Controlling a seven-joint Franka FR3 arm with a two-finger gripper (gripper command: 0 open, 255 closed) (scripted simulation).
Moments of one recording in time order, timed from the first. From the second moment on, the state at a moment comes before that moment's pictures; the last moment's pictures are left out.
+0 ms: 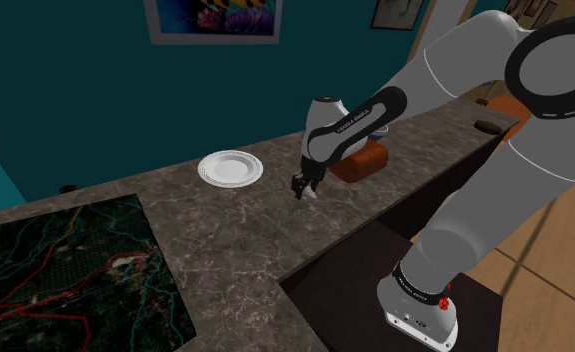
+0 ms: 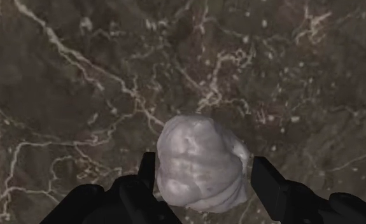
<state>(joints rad) -0.09 -0.14 0.01 -2.66 0.00 2.52 0.06</state>
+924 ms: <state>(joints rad) -0.09 -0.20 0.01 -2.64 0.00 2.45 0.06</state>
